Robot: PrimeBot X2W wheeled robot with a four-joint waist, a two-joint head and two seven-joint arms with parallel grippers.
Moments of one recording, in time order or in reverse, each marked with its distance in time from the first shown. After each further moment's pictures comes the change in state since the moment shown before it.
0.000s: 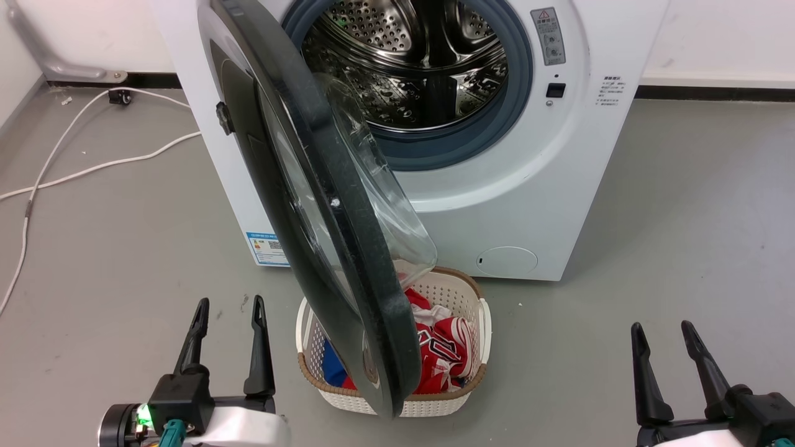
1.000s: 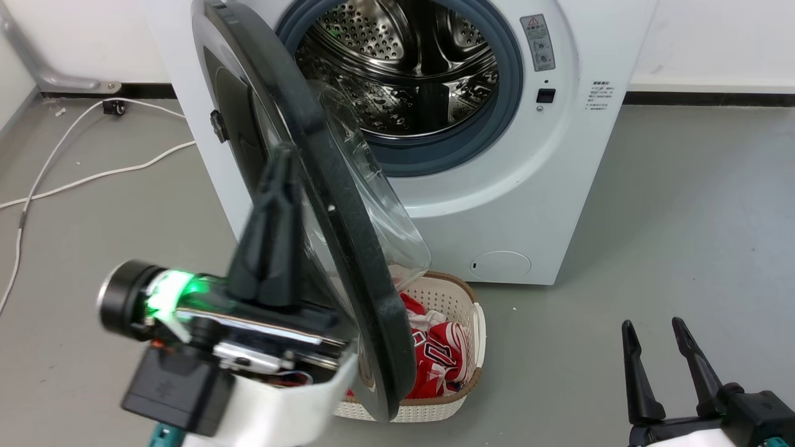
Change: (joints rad) left arm -0.216 0.000 -0.184 -0.431 0.014 -0.075 0.000; right arm 0.000 0.001 0.023 -0.015 -0.002 0.000 0.000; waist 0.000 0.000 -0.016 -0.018
